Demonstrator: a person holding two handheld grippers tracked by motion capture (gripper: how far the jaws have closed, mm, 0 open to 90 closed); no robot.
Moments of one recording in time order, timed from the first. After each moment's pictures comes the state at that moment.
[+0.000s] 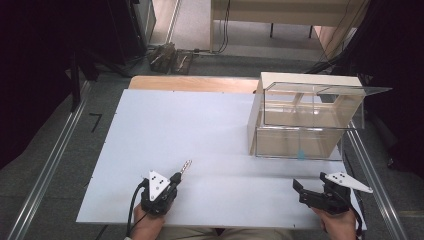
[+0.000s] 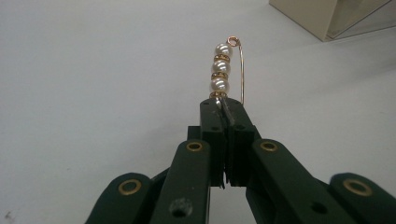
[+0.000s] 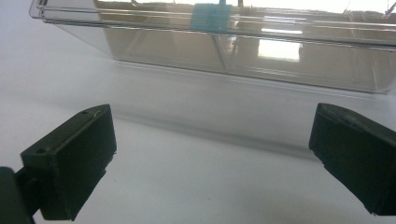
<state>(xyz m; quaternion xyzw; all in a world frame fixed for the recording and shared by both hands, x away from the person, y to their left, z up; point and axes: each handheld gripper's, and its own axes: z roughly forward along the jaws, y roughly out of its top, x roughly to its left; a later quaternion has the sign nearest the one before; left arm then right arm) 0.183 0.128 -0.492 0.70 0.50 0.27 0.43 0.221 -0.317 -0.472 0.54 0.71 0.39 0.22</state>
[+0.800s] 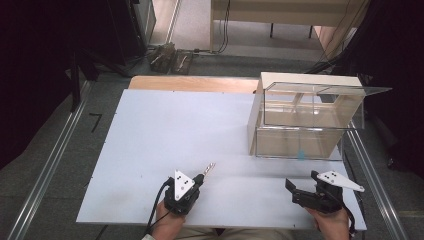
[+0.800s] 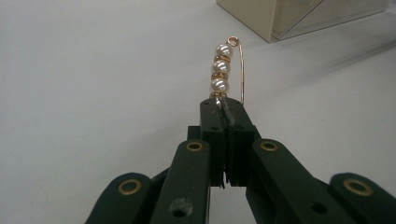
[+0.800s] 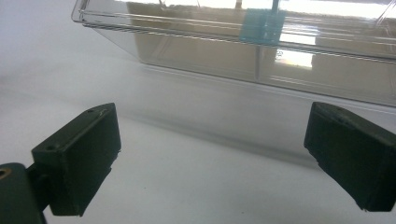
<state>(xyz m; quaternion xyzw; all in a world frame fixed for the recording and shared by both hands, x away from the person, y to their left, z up) 0.193 0.079 -0.498 0.72 0.47 0.24 0.45 0.221 -0.299 -0.470 0.52 0.72 0.41 0.22</state>
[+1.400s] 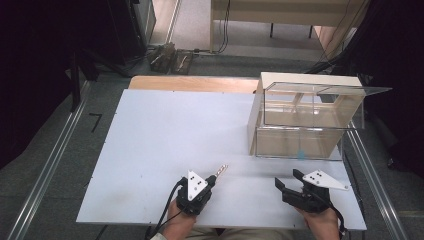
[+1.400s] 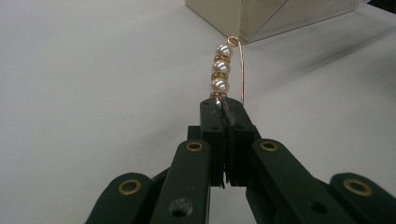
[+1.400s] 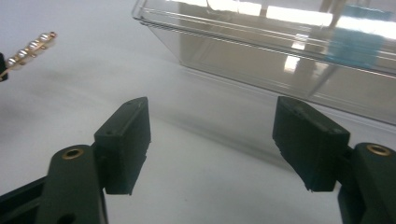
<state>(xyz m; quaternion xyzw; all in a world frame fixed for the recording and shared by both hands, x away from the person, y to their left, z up) 0.198 0.049 -0.501 0.74 0.44 0.22 0.46 0.220 -0.269 -0.471 0.46 0.75 0.41 0.21</state>
